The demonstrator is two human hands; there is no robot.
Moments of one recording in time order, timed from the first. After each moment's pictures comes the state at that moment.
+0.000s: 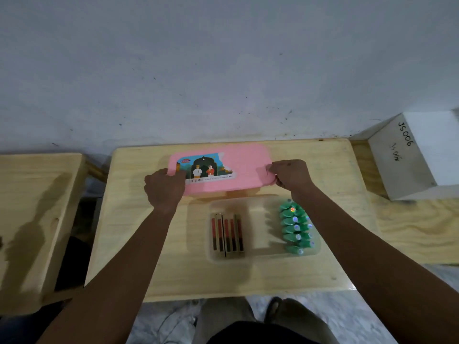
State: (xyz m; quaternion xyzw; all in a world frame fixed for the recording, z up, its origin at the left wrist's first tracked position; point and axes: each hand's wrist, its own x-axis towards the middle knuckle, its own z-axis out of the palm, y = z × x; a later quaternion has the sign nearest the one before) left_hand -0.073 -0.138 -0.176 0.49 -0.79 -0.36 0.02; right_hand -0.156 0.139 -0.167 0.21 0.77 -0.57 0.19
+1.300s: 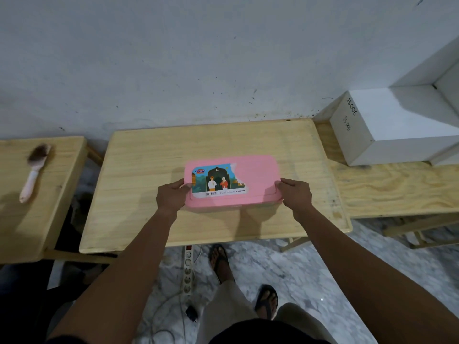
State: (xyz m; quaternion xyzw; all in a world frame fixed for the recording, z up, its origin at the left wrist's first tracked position) left_hand 0.063 -0.042 -0.178 0.42 -0.69 -0.58 -0.02; right_hand -0.001 0.261 -0.182 0.25 0.78 -0.56 0.13
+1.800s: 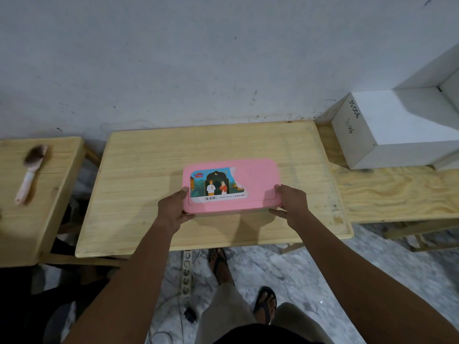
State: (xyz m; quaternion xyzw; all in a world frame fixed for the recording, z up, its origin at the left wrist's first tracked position) left_hand 0.068 -0.033 -0.187 0.48 -0.52 -0.70 -0.06; right_hand -0.001 0.254 -0.188 0.33 0.64 -0.67 0.20
